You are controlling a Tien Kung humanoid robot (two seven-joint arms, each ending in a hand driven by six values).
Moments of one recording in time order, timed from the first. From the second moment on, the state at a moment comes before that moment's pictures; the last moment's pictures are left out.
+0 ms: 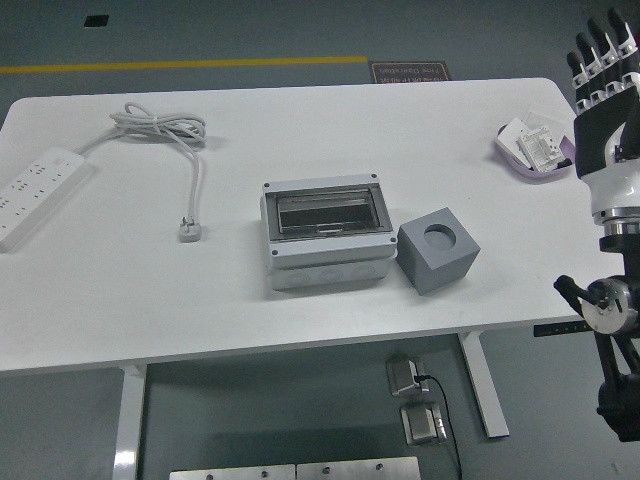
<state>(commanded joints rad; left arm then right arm) 0.03 0.10 -1.97 -0.18 1.91 0.08 0.46 0.14 -0.18 1.56 1.59 -0.91 -0.07 0.30</state>
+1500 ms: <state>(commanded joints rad) 0.00 0.14 -1.89 -0.18 1.87 0.05 0.39 0.10 -0.19 1.62 1.60 -1.02 -0.11 0.24</state>
